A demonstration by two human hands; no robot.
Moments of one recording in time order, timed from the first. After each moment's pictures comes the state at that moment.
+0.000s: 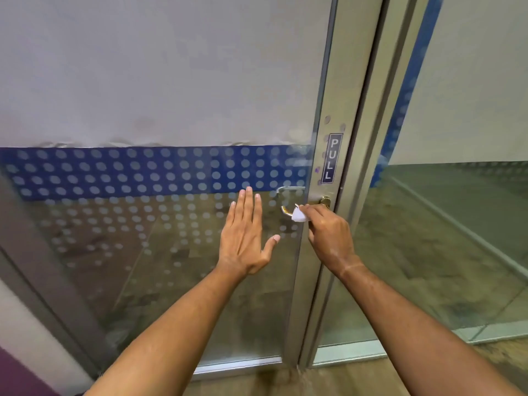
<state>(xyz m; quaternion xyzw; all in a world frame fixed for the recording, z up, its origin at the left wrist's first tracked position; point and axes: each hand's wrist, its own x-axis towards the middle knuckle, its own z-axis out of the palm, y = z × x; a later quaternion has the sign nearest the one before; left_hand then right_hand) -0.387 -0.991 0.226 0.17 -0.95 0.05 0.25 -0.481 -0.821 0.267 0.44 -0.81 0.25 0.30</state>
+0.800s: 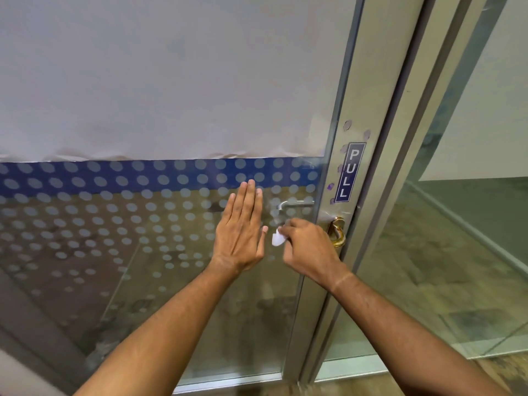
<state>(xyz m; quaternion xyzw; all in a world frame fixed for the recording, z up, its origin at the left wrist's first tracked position) -0.477 -1.060 0.224 0.12 -0.93 0.10 0.34 -0.549 -0.905 0.251 0.48 -0.84 0.16 0.18</state>
